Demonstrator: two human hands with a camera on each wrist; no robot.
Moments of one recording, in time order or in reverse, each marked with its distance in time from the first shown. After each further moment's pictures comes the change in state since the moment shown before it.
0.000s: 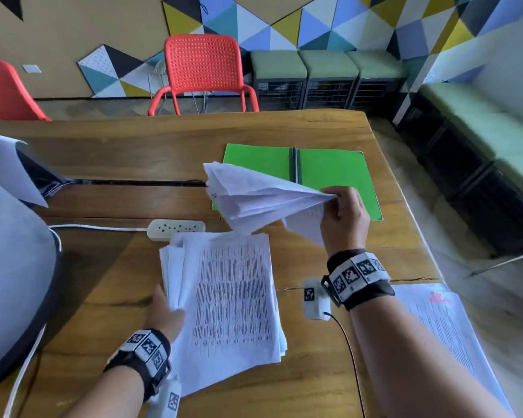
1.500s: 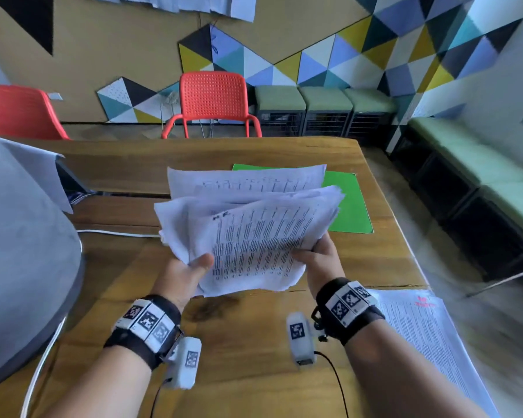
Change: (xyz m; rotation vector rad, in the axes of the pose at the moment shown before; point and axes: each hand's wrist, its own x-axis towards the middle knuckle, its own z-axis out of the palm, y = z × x) left_hand -0.057 0.077 -0.050 -0.616 -0.099 0.426; right_hand -0.067 -0.038 -0.028 0.926 -0.492 0.634
